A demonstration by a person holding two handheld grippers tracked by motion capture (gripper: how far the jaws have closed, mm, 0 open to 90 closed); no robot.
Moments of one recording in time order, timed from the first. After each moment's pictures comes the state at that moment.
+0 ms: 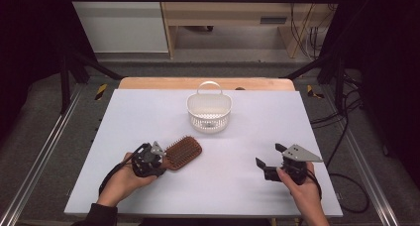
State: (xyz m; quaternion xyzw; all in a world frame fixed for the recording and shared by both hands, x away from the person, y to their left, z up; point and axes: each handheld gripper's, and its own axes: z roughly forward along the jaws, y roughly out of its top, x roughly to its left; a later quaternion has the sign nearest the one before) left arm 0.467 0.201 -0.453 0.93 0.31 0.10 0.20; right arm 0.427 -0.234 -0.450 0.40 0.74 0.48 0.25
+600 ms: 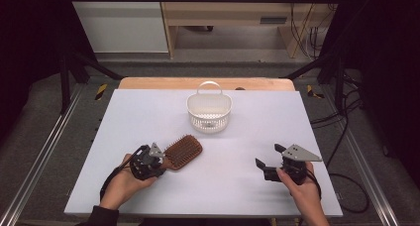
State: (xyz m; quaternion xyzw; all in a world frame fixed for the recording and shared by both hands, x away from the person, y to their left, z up) left arm 0.458 0.206 -0.455 0.91 0.32 0.11 0.23; right arm 0.428 -0.234 -0.451 0.40 0.74 0.48 0.24
